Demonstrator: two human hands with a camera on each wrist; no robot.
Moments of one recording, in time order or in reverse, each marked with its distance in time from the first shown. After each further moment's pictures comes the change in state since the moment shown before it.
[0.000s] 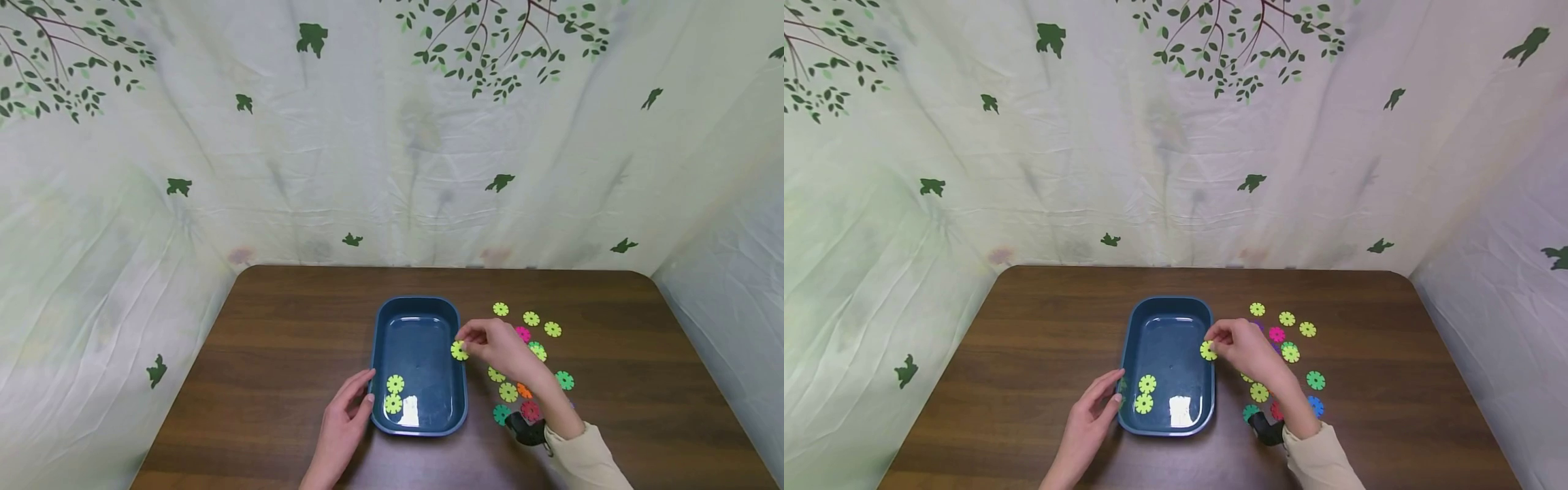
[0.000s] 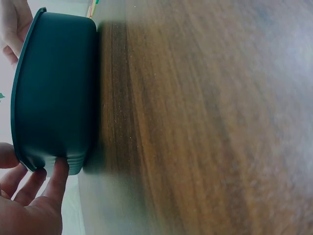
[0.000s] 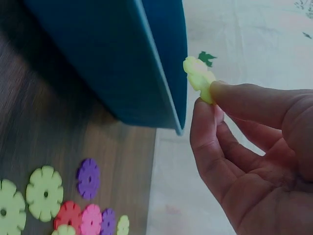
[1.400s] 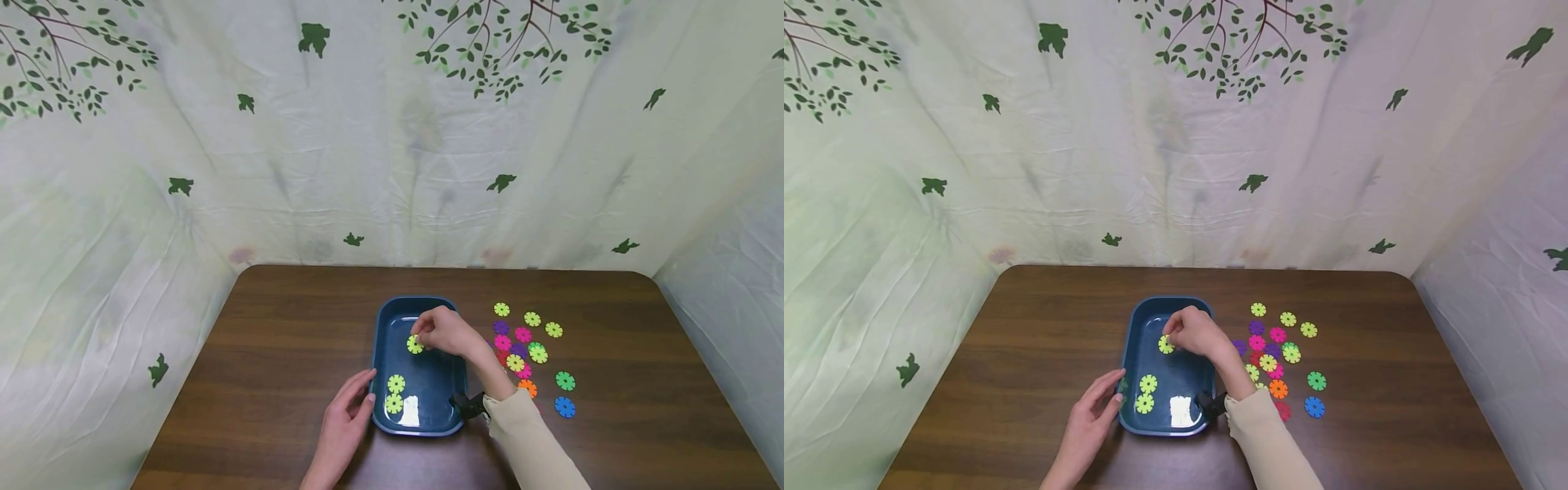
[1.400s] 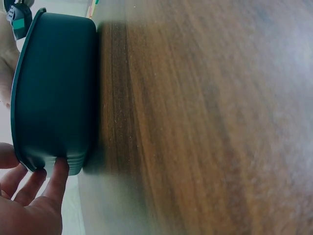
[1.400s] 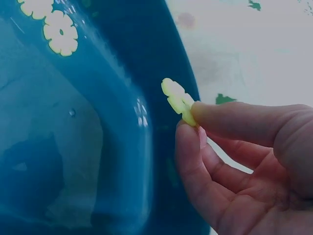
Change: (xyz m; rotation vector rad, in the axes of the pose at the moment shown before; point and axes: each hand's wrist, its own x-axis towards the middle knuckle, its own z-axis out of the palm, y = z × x) left_hand 0.000 0.003 -0.001 0.012 -0.003 -0.014; right_hand 0.063 -0.035 0.045 0.080 -0.170 0.059
